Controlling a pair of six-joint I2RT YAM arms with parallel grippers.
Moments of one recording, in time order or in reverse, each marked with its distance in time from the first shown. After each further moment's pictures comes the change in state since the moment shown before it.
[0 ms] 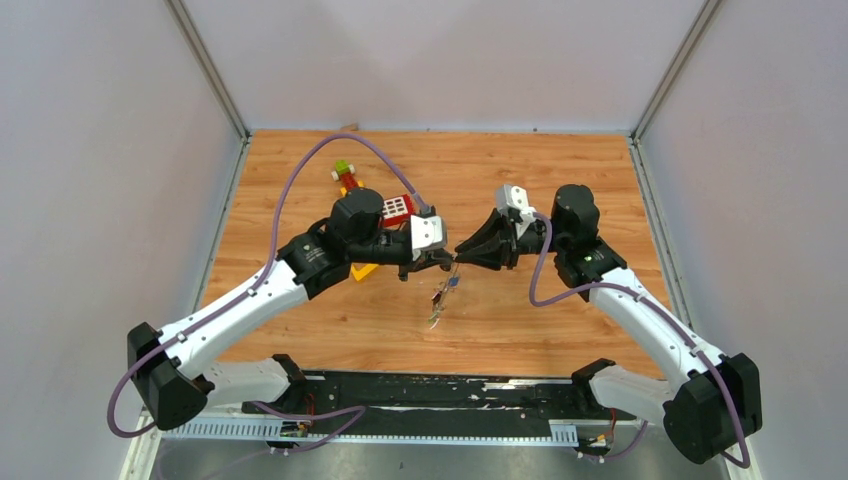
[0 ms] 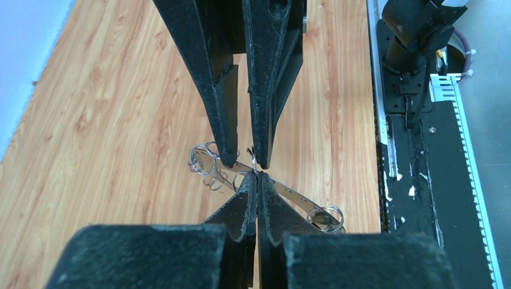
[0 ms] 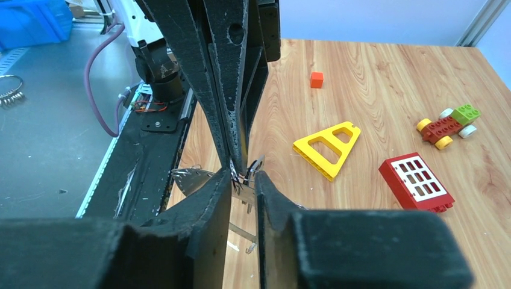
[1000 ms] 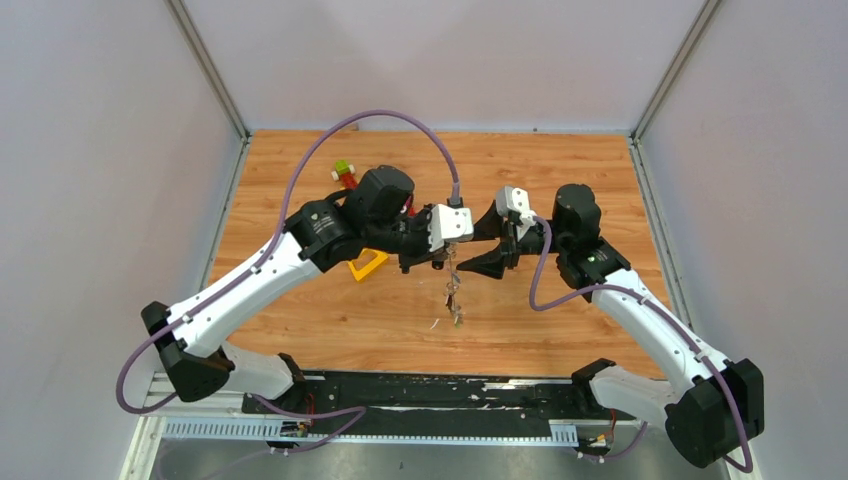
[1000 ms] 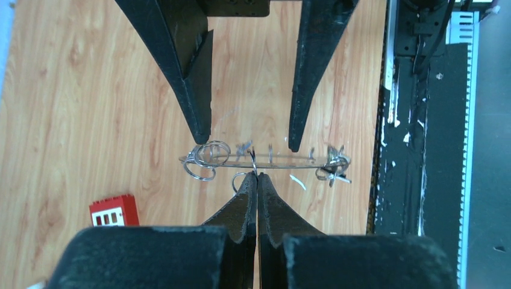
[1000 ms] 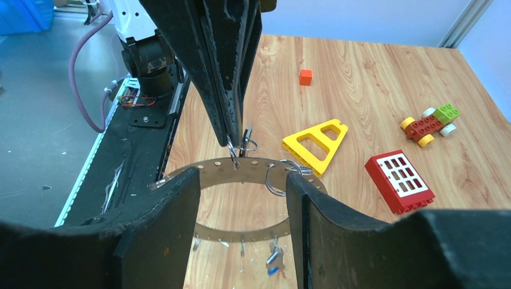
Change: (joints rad) left arm -0.084 0.147 0.391 -0.506 -0.202 0.084; right arm 0.009 -0.019 0.019 -0.078 0.036 -0.082
